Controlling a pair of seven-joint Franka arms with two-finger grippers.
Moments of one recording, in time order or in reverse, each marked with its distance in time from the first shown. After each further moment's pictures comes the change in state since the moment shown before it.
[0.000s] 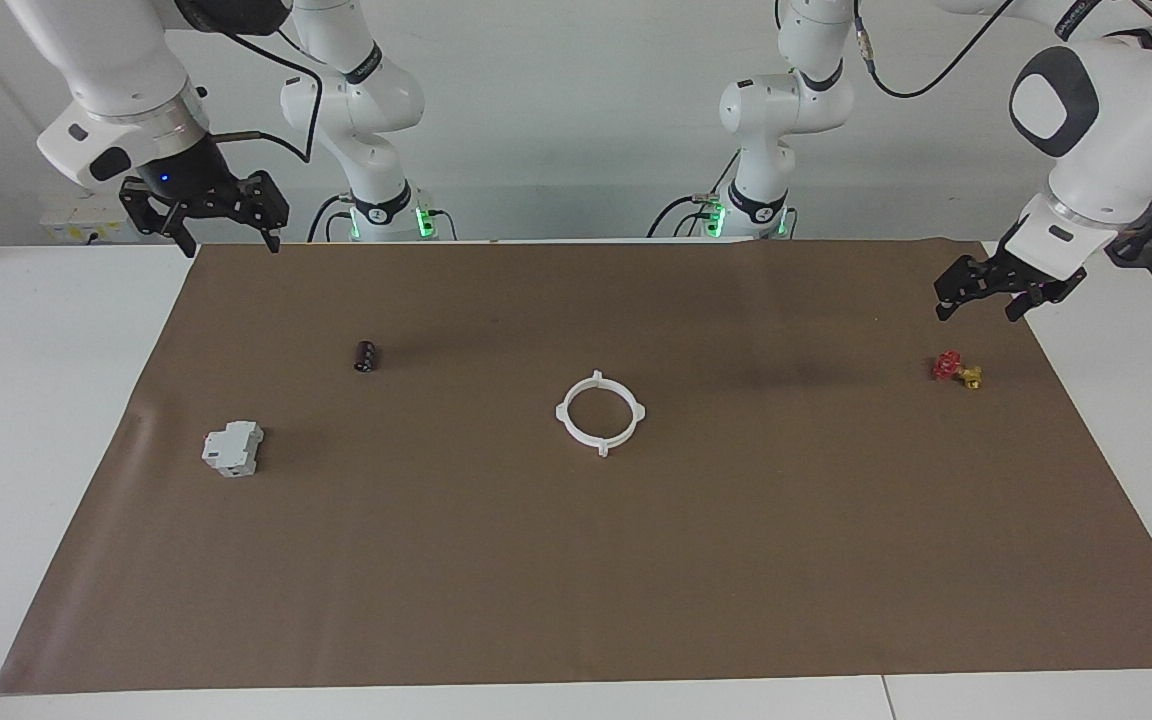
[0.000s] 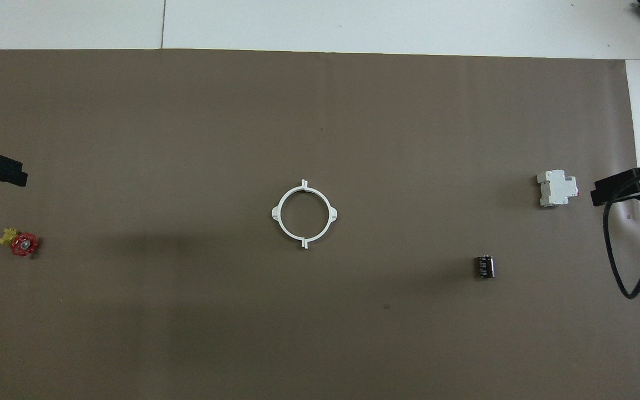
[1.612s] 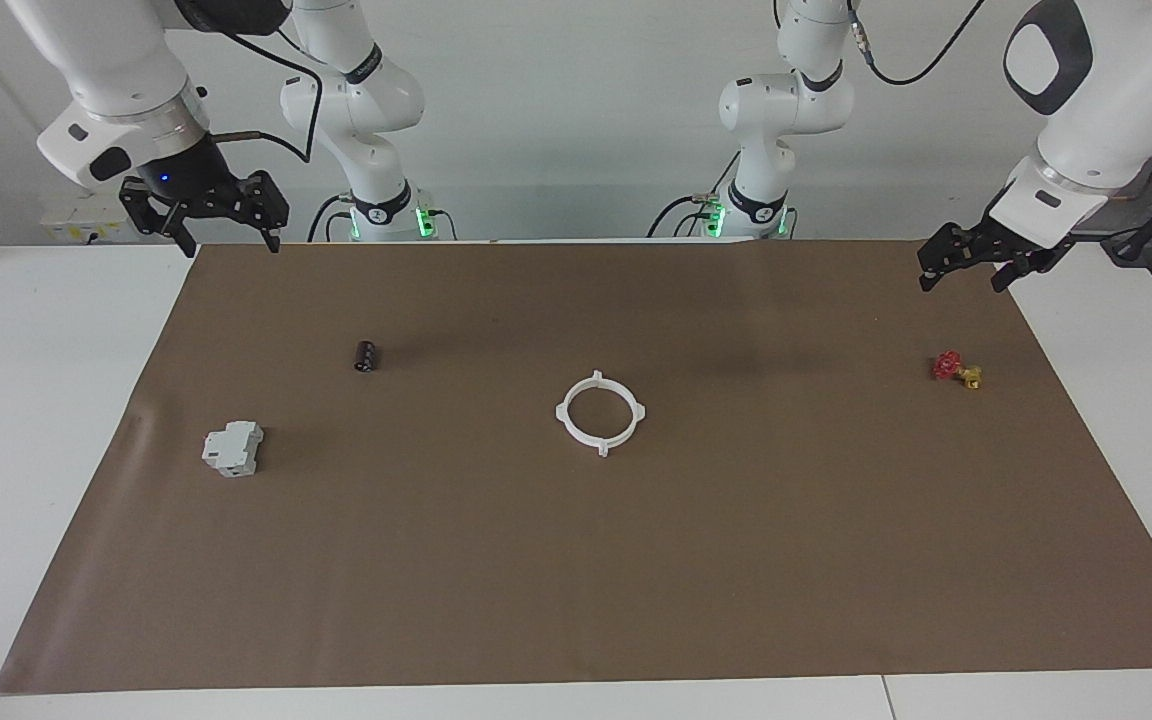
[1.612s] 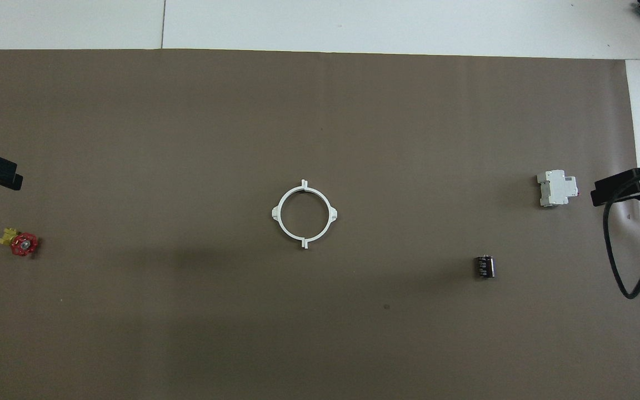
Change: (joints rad) left arm -0.064 -0.003 -0.011 0.099 0.000 -0.151 -0.097; right arm 0.000 0.000 0.000 0.000 0.000 0.000 0.000
